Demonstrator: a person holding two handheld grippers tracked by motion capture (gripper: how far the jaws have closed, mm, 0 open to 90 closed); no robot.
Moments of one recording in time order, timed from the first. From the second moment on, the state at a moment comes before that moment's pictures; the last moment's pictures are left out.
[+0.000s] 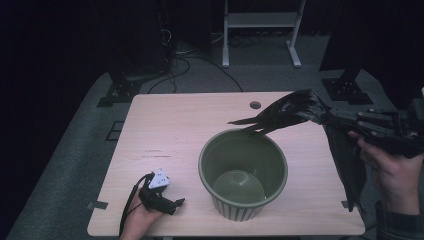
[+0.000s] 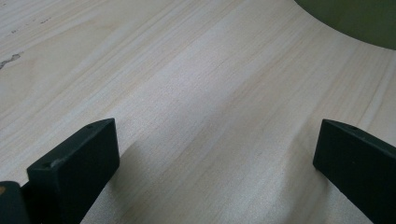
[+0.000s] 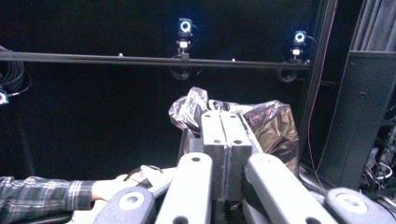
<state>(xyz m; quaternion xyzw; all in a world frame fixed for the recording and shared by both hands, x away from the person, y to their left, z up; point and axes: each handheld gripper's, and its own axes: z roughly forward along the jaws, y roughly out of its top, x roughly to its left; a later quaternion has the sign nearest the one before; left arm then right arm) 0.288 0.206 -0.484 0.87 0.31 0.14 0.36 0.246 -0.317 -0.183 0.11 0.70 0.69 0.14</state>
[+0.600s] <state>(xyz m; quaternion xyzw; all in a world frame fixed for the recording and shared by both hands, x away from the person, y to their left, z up) 0.288 0.206 -0.484 0.87 0.31 0.14 0.36 0.224 -0.310 -0.205 0.10 0.70 0.70 0.10</state>
